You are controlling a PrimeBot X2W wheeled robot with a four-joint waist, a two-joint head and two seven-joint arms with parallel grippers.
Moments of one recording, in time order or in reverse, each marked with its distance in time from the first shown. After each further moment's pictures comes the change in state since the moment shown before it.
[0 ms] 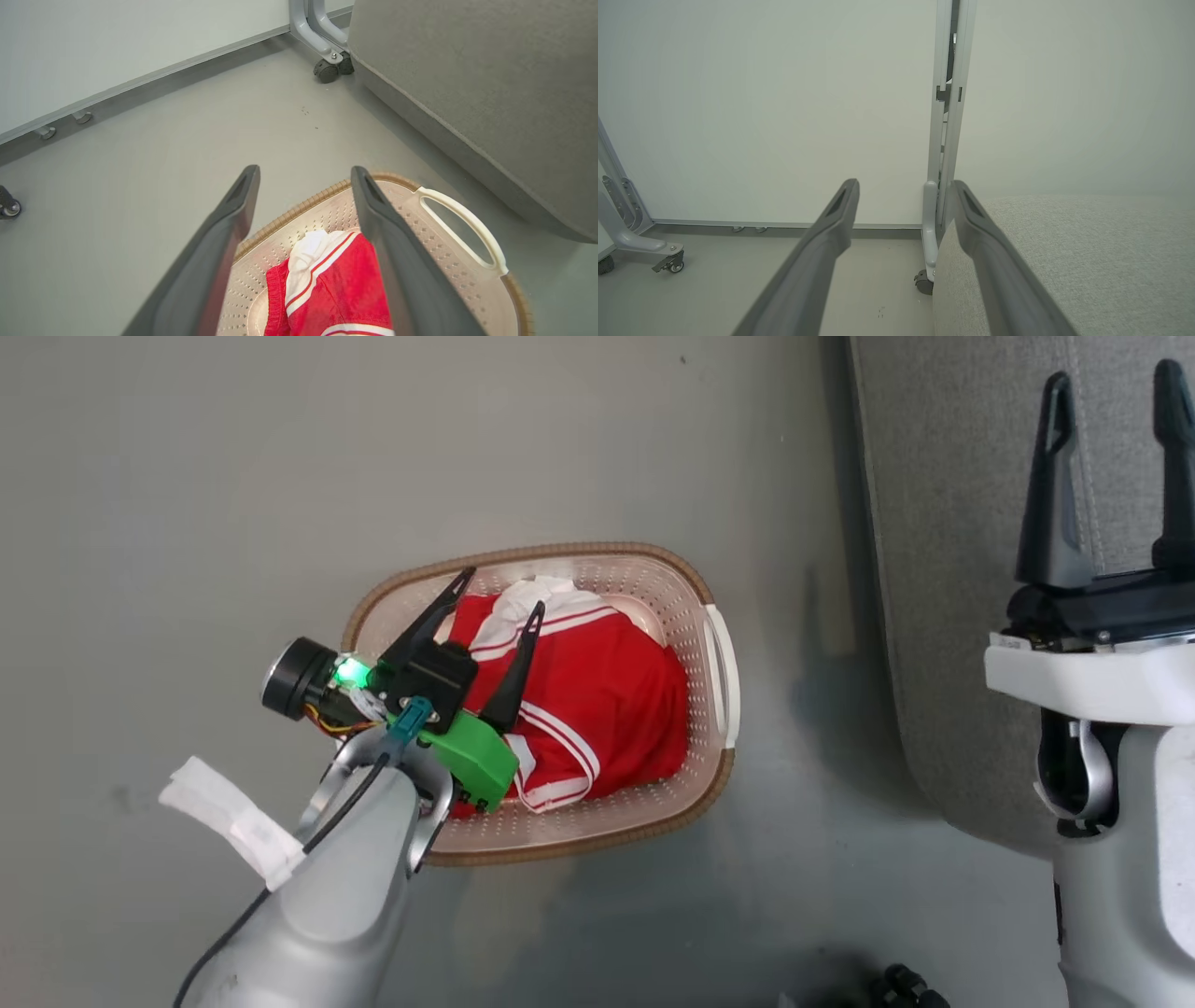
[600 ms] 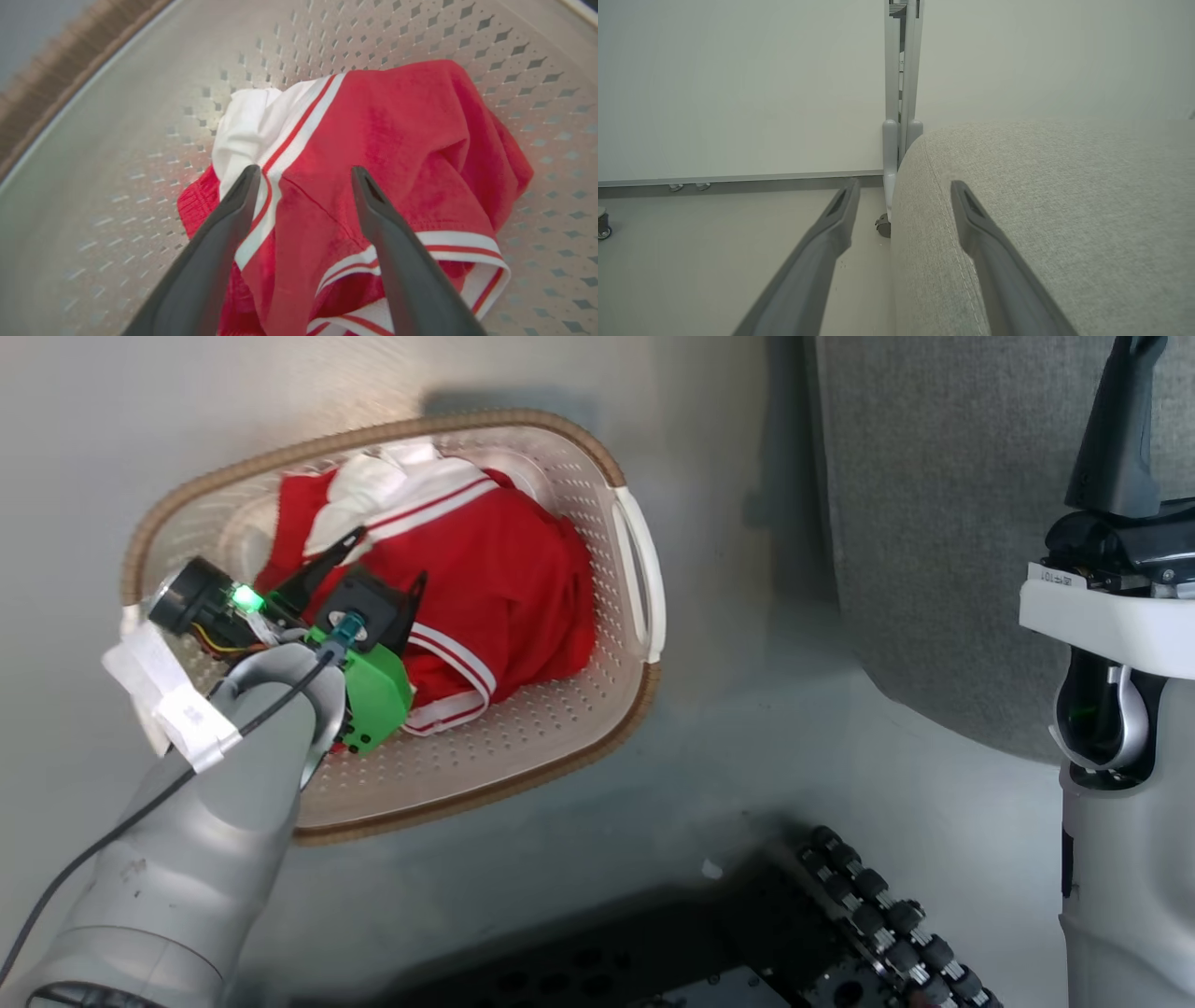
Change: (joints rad) left arm -0.309 0.133 -0.197 0.422 0.028 -0.006 0.000; right arm -0.106 0.018 -0.018 -0.051 0.095 0.000 0.000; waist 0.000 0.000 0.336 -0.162
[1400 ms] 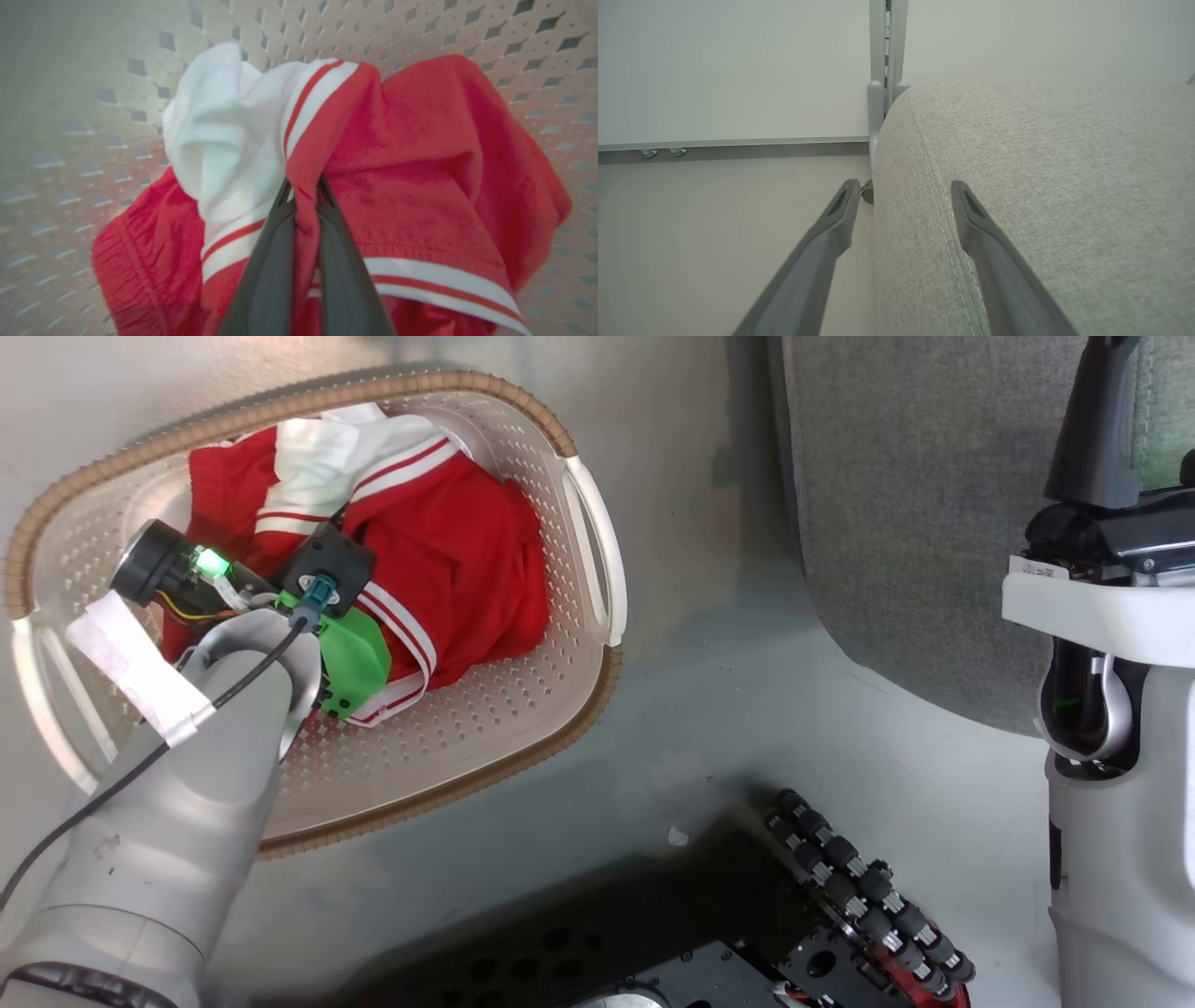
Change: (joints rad) left arm -0.054 0.021 -0.011 0.012 -0.030 0.038 0.000; right arm -0.021 0.001 0.023 0.029 0.023 0.000 0.000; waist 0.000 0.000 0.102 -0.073
